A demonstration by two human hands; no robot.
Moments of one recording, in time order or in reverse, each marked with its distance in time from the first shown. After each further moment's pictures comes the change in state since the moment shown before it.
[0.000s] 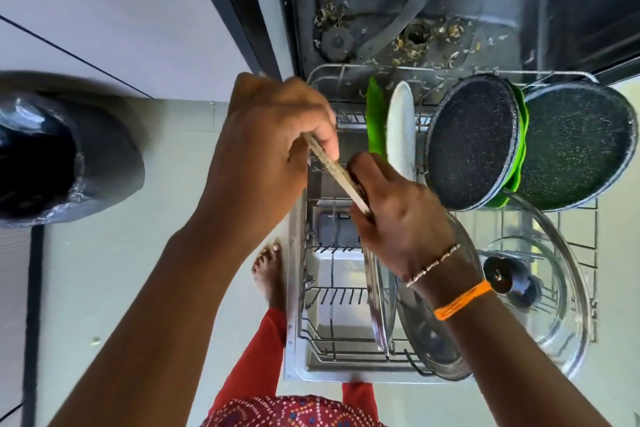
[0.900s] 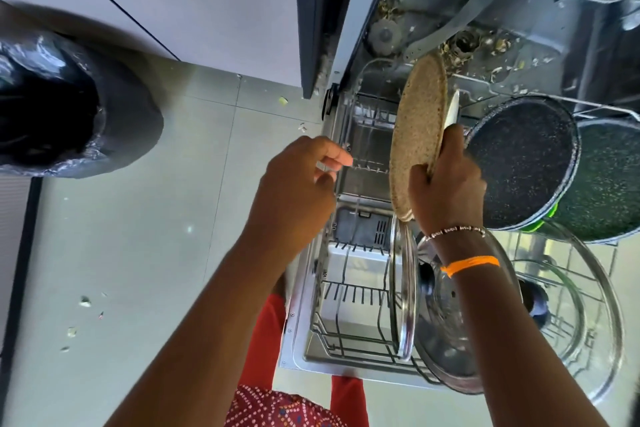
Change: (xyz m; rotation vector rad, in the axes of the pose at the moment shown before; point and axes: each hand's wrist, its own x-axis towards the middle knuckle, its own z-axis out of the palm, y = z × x) left_hand -0.041 -0.047 0.018 -0.388 -0.108 -0.573; right_hand 0.041 0.001 0.032 -0.029 0.024 0.514
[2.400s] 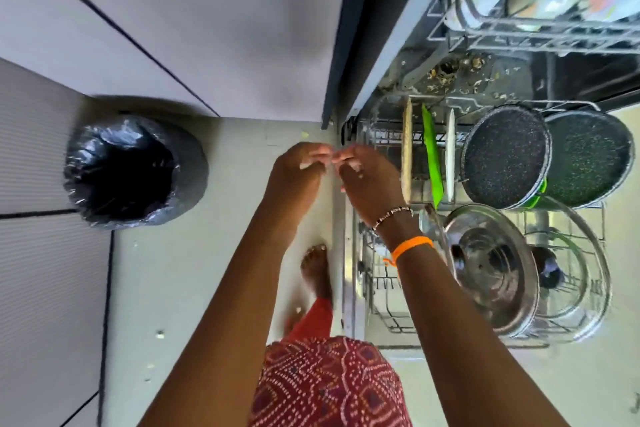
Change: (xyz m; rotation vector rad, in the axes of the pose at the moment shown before) left_hand -0.008 0.004 -0.112 -0.416 -0.067 -0.247; right_hand -0.043 -0.158 -0.004 0.600 -0.138 0.033
